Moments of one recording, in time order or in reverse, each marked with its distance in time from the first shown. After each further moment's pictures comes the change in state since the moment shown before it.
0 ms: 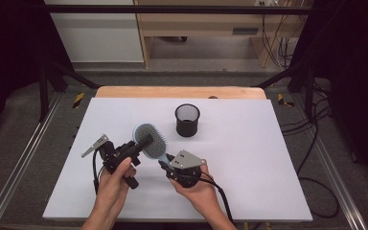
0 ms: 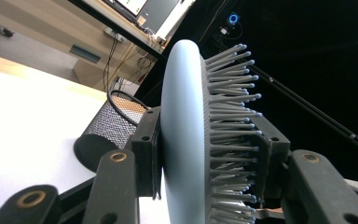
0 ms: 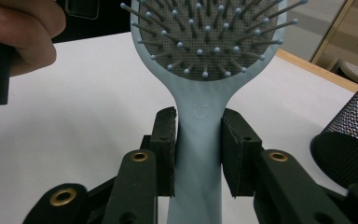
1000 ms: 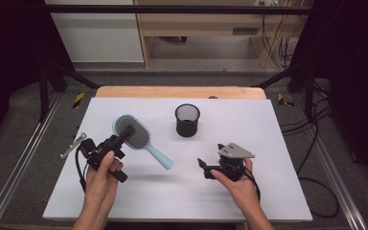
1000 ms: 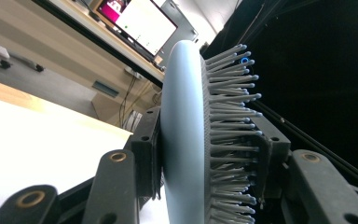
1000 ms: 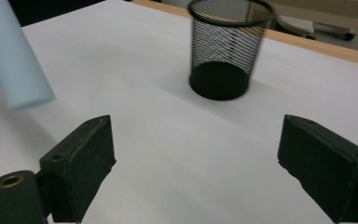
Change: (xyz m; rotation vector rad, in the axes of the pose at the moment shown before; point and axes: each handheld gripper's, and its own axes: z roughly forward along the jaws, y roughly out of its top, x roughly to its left) left arm 0.012 0.027 -0.027 -0.161 0.070 -0.016; right arm -0.086 -0.046 -0.073 0.049 -0.197 0.213
